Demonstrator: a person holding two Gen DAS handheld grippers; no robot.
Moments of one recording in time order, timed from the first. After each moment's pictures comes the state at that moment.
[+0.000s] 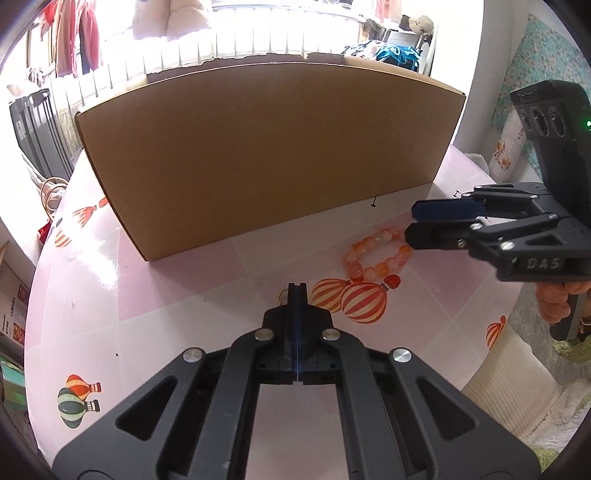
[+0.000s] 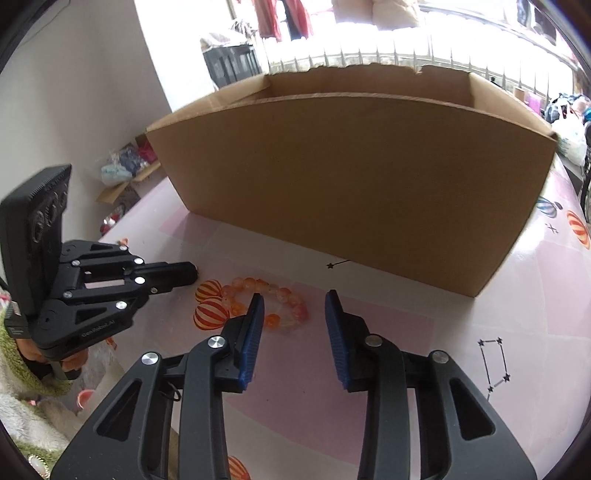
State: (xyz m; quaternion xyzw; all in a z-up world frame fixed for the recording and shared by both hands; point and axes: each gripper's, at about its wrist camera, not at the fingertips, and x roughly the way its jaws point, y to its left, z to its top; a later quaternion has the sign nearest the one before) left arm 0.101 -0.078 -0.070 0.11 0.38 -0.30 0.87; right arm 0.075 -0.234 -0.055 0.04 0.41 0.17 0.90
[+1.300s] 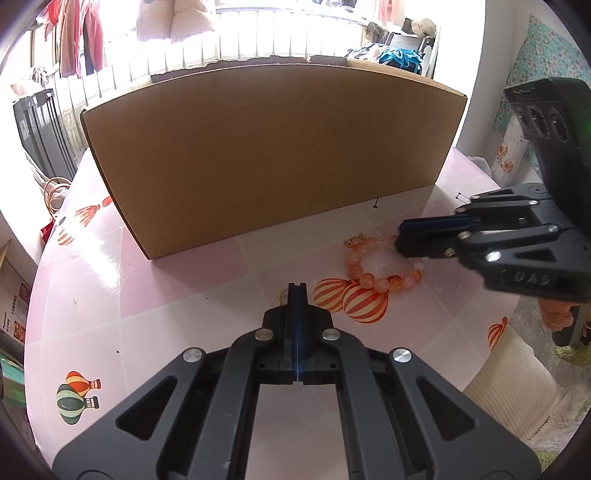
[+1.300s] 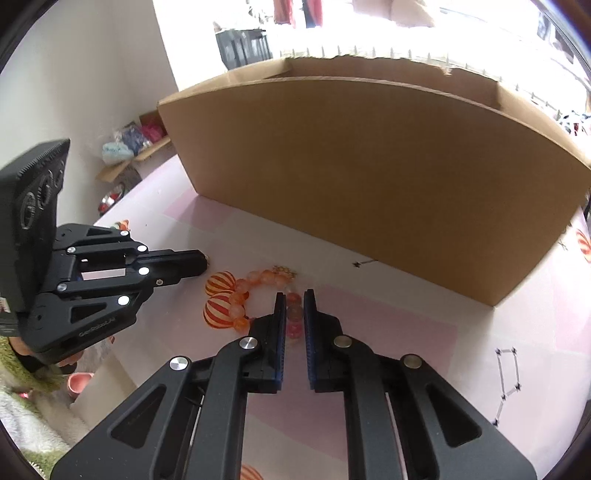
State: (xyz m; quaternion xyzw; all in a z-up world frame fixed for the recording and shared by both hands) left arm 0.099 -0.074 -0.068 0.10 0.37 -0.29 0.87; right arm 0.067 -0.221 -0.052 0.01 0.42 0.18 0.89
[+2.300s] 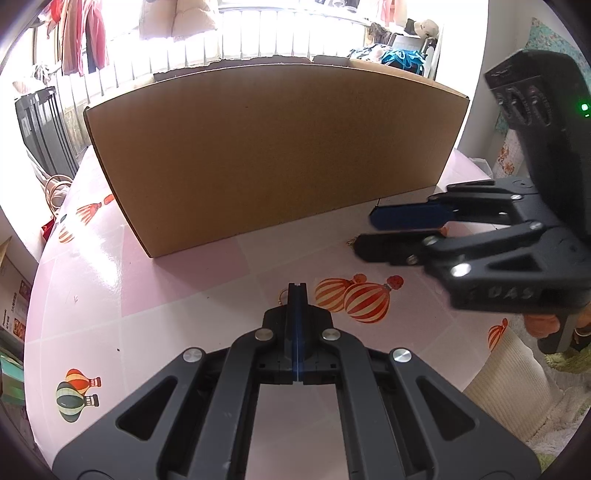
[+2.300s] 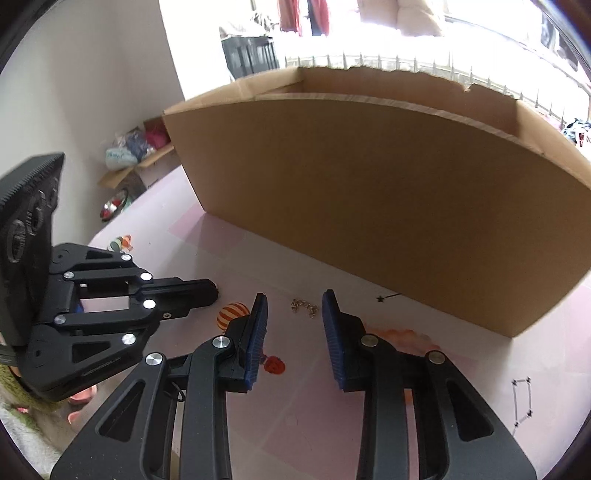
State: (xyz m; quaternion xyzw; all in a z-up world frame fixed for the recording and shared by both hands) left arm 0.099 -0.073 -0.068 0.10 0.38 -0.28 0.88; right arm 0.075 -0.201 -0.047 0.00 0.41 0.18 0.89
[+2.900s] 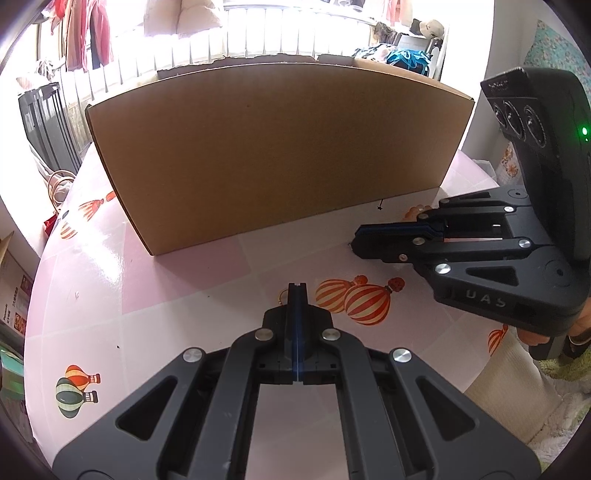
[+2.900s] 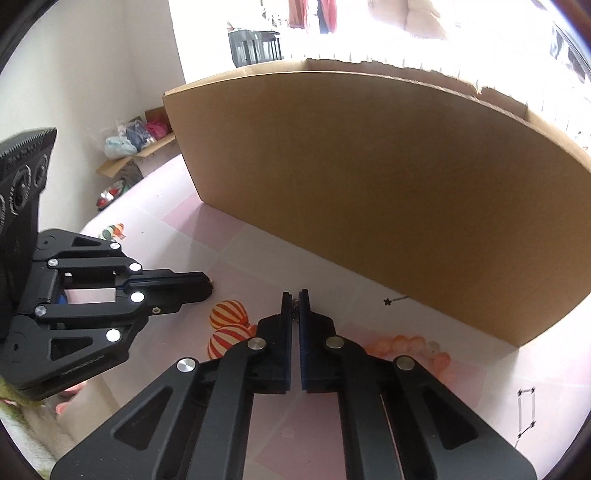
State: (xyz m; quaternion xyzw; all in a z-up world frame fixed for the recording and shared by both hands) left arm 0.104 -0.078 -0.067 0.10 0.38 -0.28 0.88; right arm 0.079 -0.189 -0.052 -0.01 0.41 0.19 0.89
